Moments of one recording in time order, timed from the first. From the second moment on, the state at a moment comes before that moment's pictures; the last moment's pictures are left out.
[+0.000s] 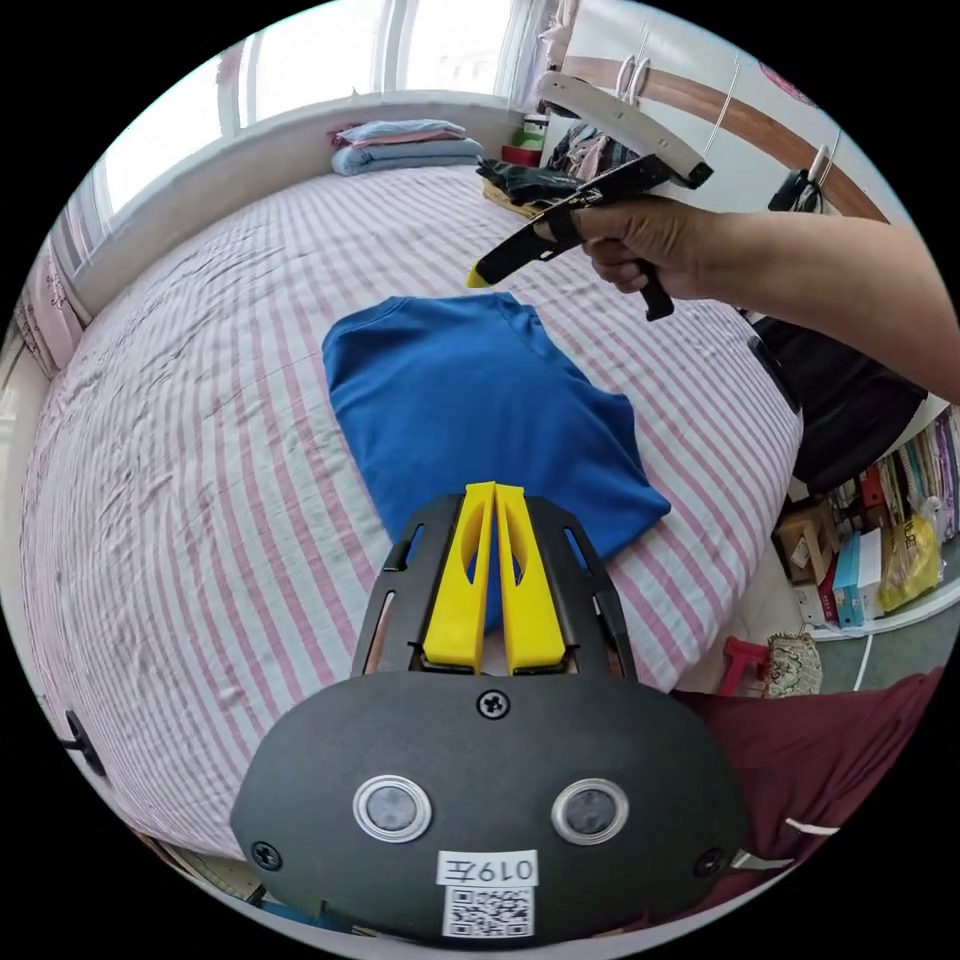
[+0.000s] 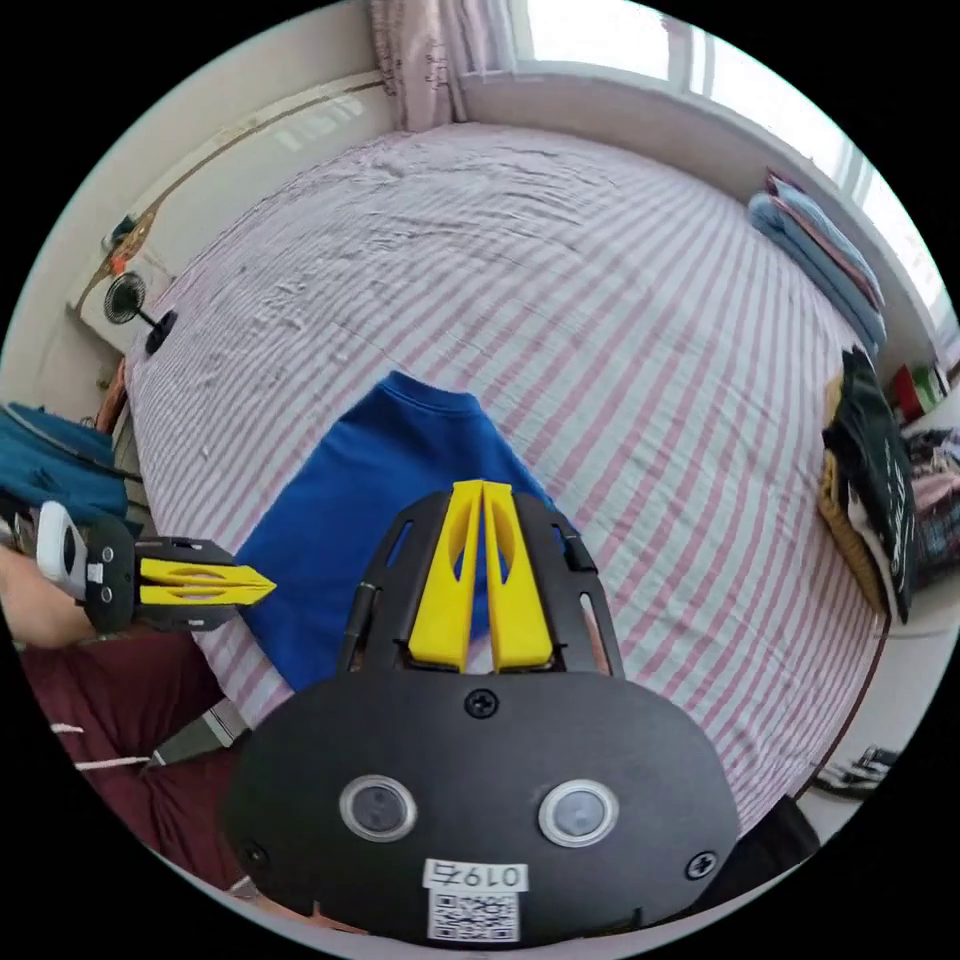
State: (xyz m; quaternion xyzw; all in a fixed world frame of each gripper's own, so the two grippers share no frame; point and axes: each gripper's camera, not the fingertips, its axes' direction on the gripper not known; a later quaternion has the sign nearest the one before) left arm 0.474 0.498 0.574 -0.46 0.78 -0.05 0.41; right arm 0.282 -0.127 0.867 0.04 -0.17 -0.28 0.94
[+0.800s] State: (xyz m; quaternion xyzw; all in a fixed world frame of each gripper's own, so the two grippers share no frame) left arm 0.470 0.548 0.607 -0.48 0.80 -0.10 0.34; right arm 0.123 -0.374 0.967 -0.35 -0.32 -0.44 0.76
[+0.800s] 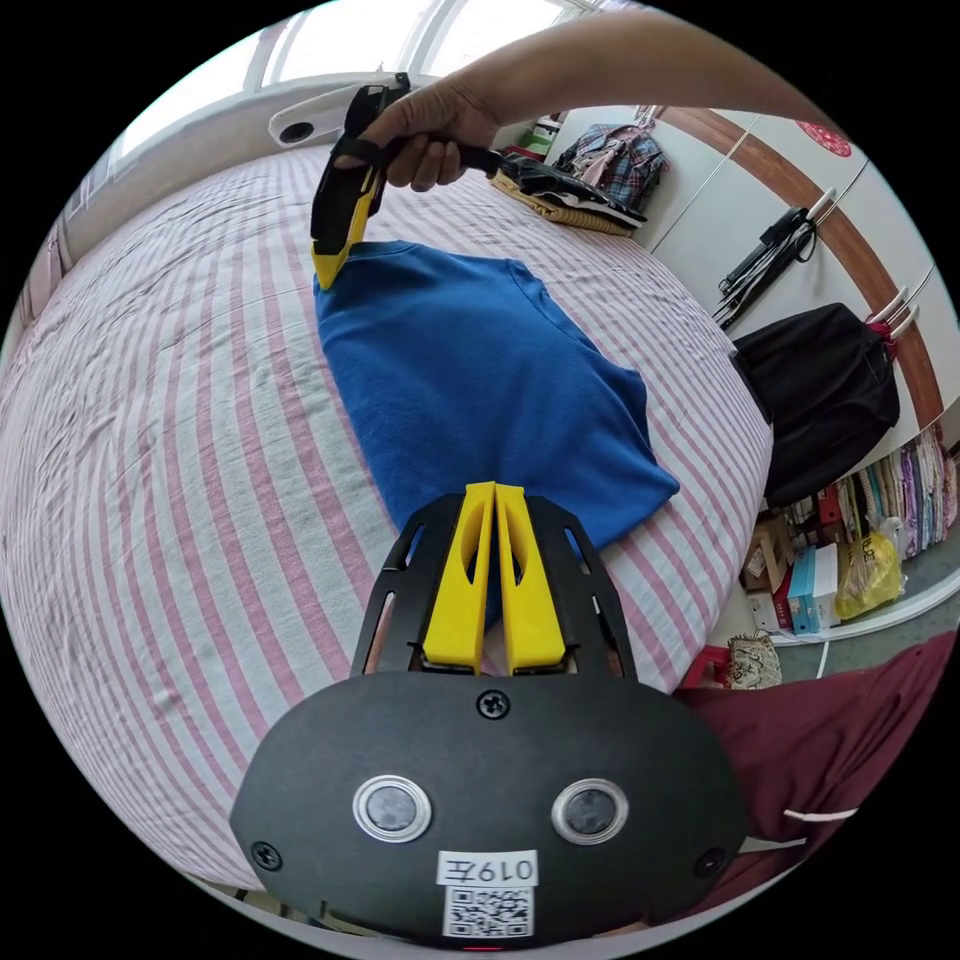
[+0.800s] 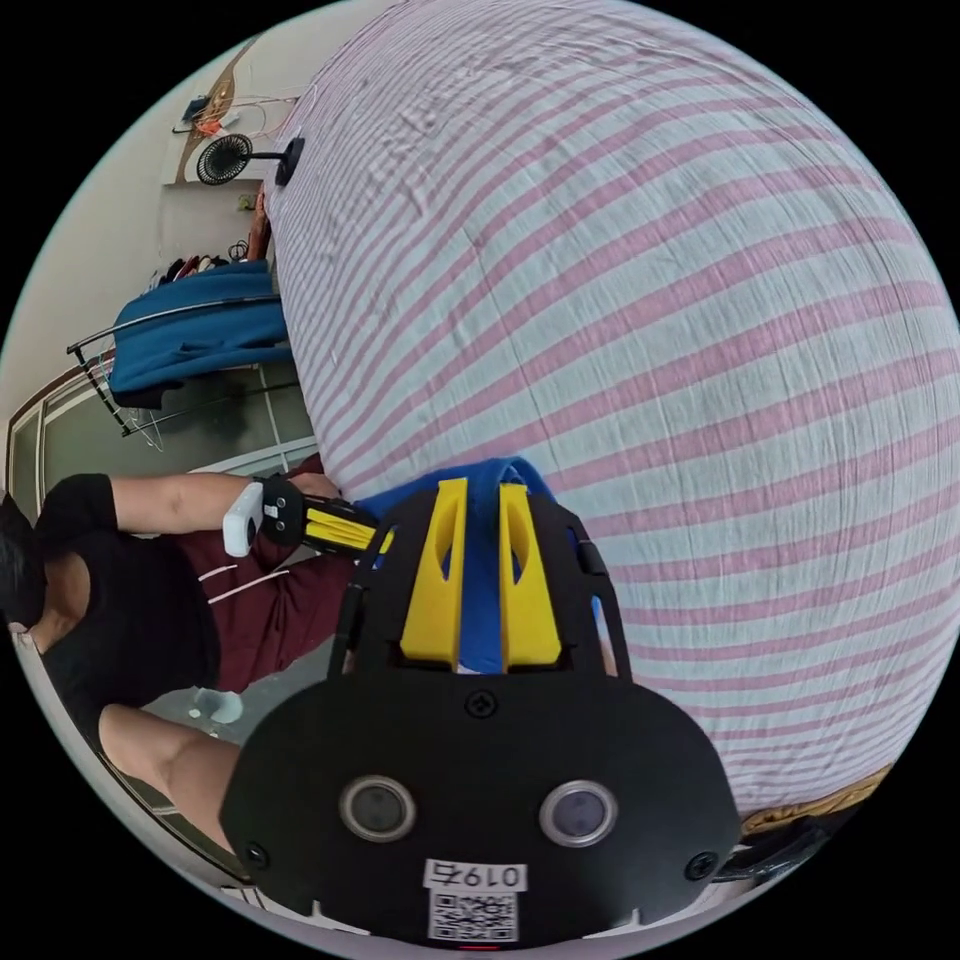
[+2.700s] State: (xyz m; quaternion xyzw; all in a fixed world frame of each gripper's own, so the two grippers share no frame) left arm 0.394 0.415 0.699 -0.50 0.79 0.04 0.36; right arm 0.399 0.130 0.752 -0.08 -0.18 -0.11 0.98
